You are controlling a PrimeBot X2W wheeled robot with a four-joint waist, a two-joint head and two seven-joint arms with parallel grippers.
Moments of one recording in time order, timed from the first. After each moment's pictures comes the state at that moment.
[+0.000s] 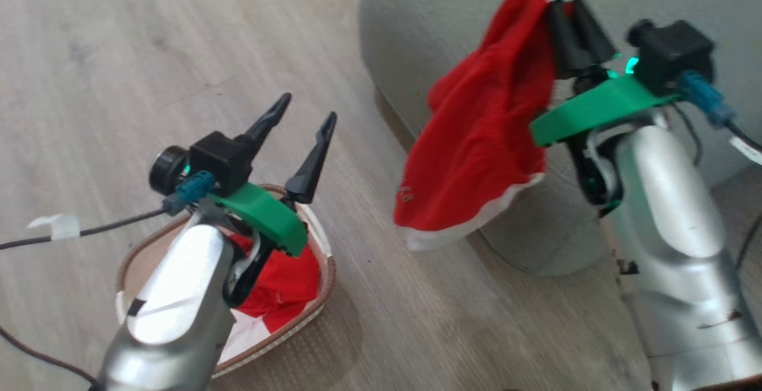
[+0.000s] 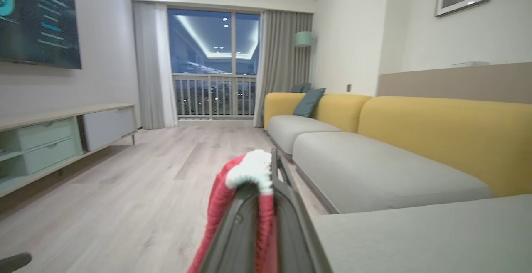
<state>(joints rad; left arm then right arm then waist) -0.50 0.17 -0.45 0.36 -0.37 -0.12 -0.25 -0.67 -0.07 0.19 0.39 0.23 0.13 -0.26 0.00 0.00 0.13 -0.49</state>
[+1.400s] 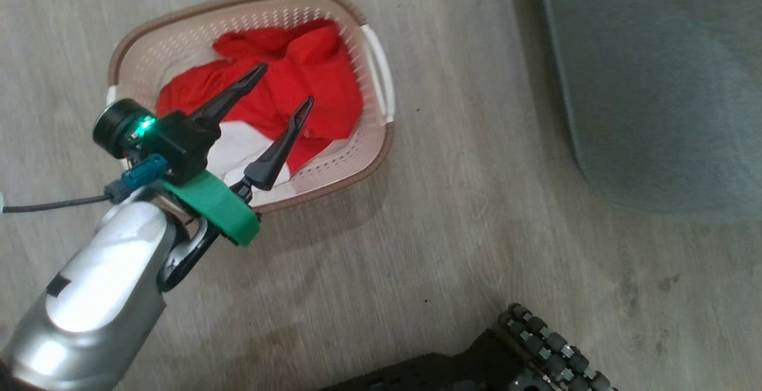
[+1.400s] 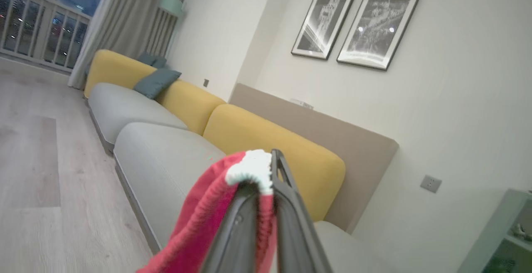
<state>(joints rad) -0.60 0.45 -0.64 0.18 -0.47 -0.13 -0.25 -1.31 -0.29 -0.61 0.19 -0.36 0.13 0.13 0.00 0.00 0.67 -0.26</state>
